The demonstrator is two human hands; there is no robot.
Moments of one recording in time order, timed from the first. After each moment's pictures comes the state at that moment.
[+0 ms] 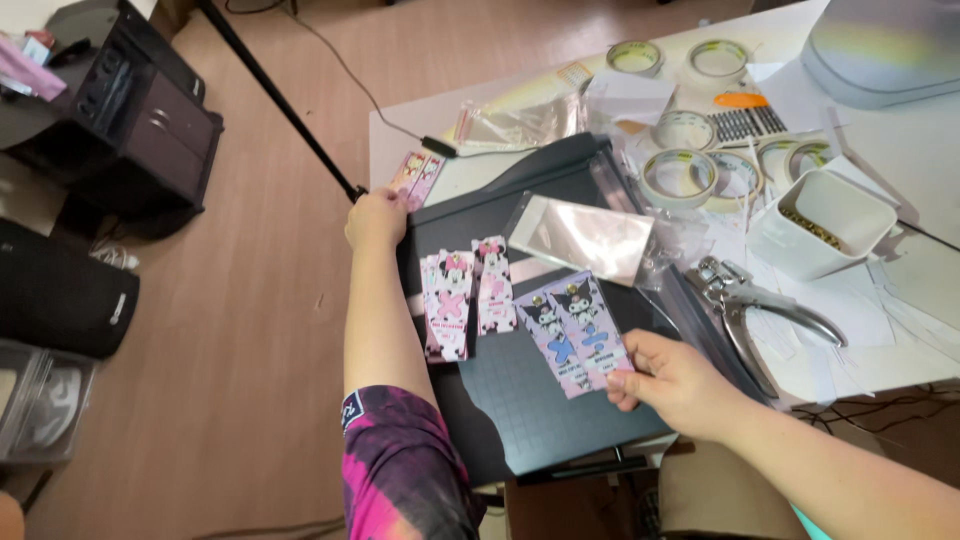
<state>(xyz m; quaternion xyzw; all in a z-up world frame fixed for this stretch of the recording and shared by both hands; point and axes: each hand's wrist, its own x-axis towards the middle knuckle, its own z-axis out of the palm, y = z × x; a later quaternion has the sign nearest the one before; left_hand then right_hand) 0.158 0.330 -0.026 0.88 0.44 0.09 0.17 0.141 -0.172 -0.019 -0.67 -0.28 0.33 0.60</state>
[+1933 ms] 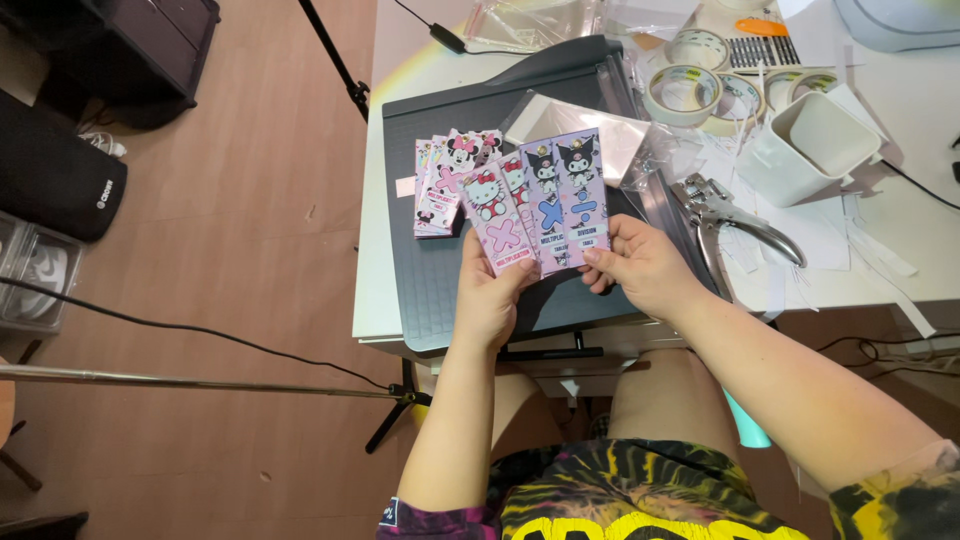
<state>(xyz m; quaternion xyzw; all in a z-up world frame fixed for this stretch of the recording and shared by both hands) 0.000 -0.019 -0.018 0.36 0.12 0.34 0.86 0.146 -0.168 -0.023 -0.60 -0.30 0.30 0.68</state>
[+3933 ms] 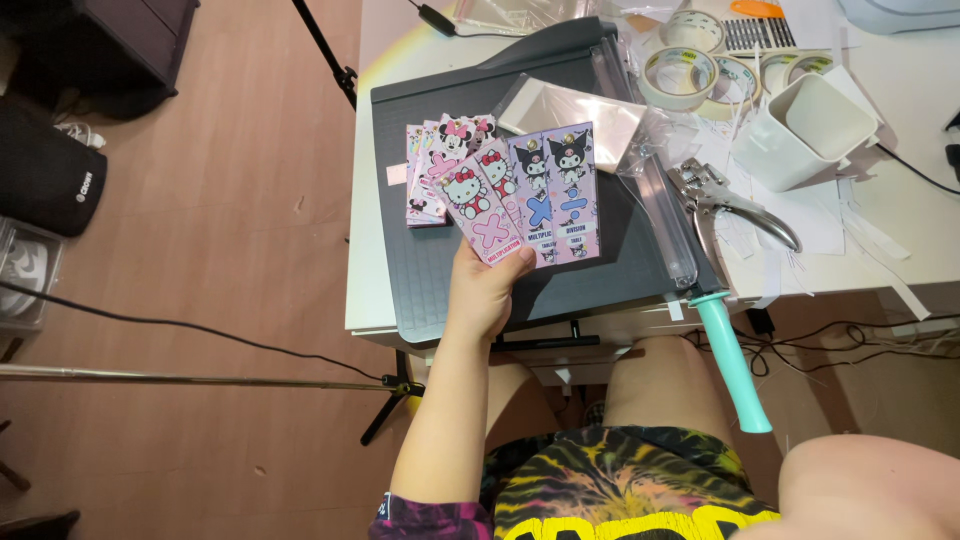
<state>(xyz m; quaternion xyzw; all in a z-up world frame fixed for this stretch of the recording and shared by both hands) -0.003 -0.021 -0.008 0.37 0.17 0.34 0.85 0.000 -0.363 0.059 -0.77 -0.45 0.45 -0.06</state>
